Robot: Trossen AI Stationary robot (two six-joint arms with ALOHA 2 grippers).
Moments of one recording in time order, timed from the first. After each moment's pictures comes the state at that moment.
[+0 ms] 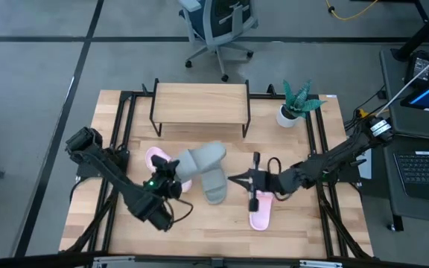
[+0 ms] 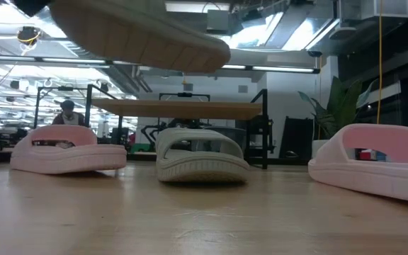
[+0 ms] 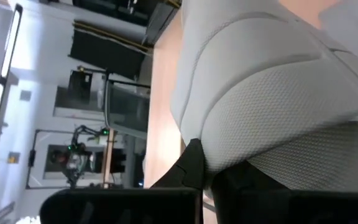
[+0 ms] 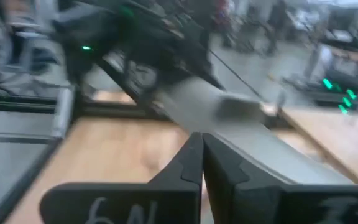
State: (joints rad) left arm -0.68 1.71 1.39 -1.57 -1.19 -0.69; right arm 0.51 1.41 0.79 0.54 0.59 -0.06
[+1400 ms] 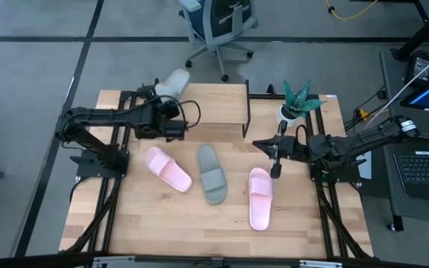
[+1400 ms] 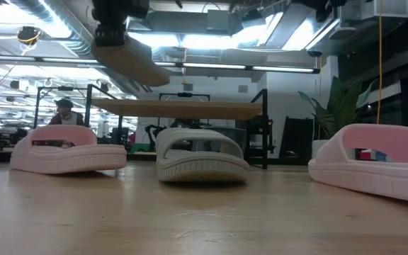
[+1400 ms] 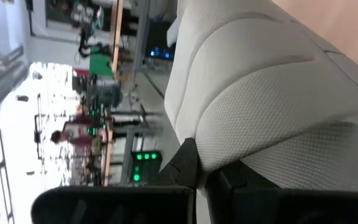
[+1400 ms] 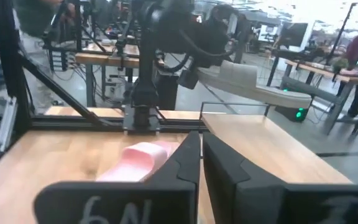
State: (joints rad) left arm 0.10 1.46 1.41 -1.57 -1.16 -0.30; right arm 0.27 0.91 0.59 0.33 0.48 -0.13
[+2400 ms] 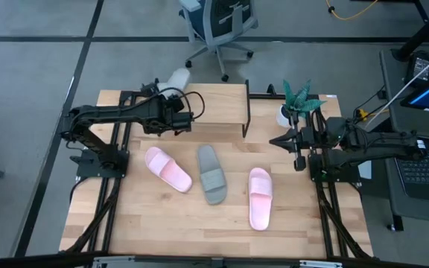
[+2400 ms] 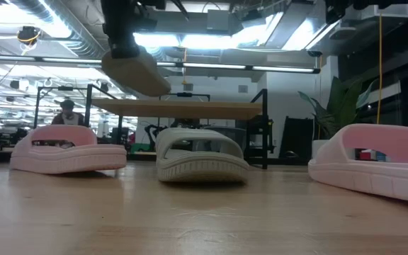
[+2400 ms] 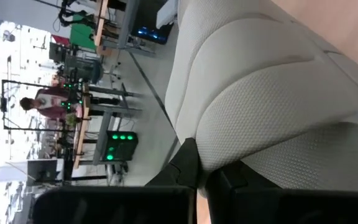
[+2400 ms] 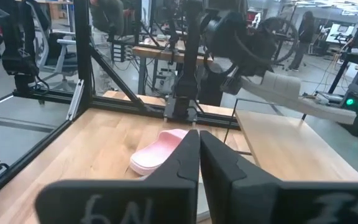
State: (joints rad) left arm 0.17 1.52 1.41 -1.44 -1.09 -0.34; right arm -0.01 0.59 0.58 -0.03 -0.05 -0.14
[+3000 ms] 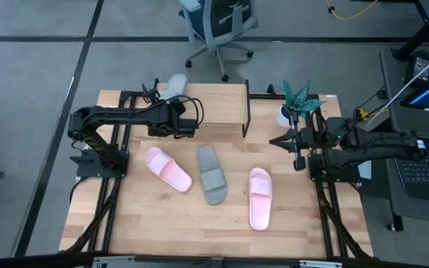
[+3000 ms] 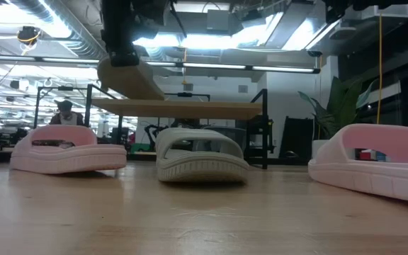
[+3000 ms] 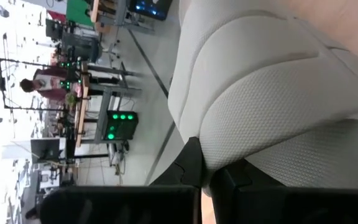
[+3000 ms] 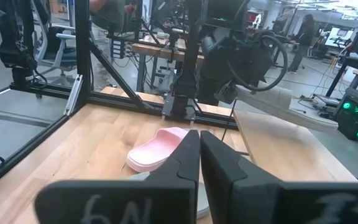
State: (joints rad) left arm 0.15 1.59 1.41 -1.57 -1.06 -0.55; right arm -0.01 0.59 0.58 -0.04 -0.05 -0.18
